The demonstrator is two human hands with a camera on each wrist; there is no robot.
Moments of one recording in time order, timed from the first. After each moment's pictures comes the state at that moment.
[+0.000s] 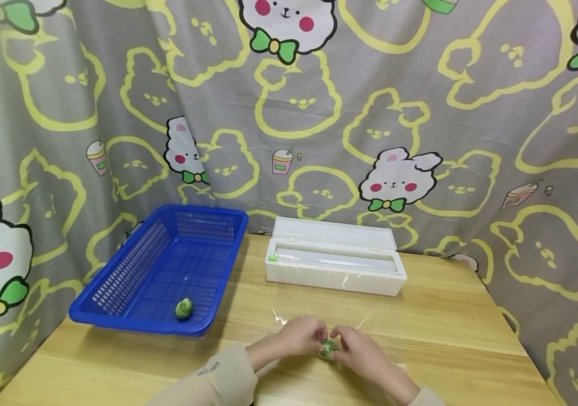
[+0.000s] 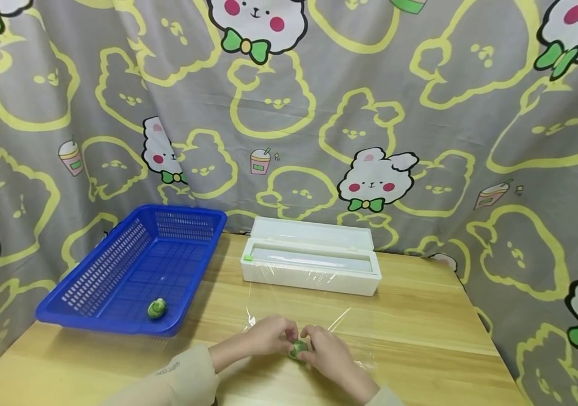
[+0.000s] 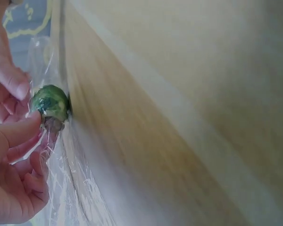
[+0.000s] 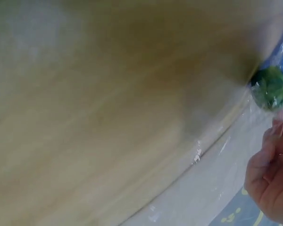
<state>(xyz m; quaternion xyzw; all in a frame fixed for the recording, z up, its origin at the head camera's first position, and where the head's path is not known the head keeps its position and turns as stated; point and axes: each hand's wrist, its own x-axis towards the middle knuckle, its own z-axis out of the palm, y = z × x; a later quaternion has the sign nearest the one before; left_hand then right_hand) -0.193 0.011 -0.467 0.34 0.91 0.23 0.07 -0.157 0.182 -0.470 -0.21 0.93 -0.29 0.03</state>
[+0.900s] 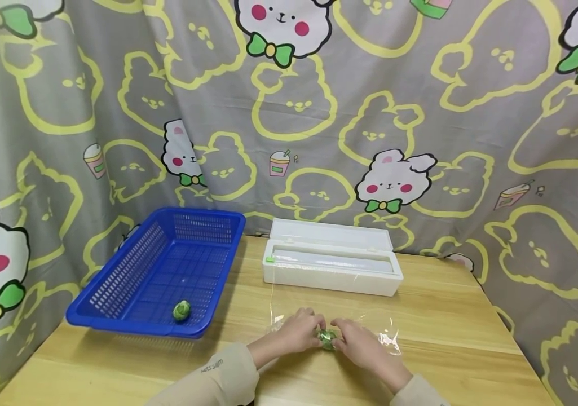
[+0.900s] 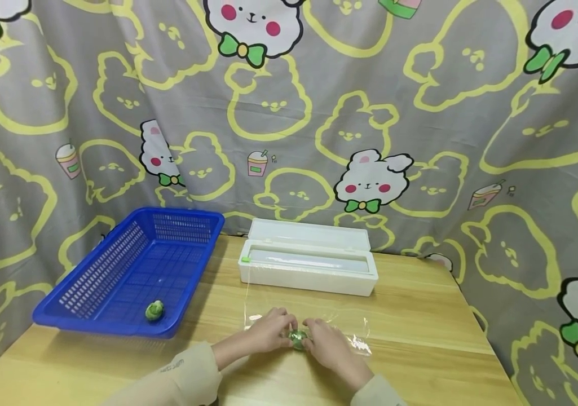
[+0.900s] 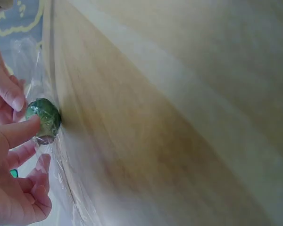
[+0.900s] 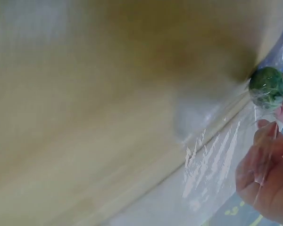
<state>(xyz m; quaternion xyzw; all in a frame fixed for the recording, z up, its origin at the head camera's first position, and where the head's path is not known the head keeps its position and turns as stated) -0.199 0.017 -0.474 0.30 0.94 0.17 0.03 -0.167 0.183 -0.466 -0.19 0.95 -0.24 0.03</state>
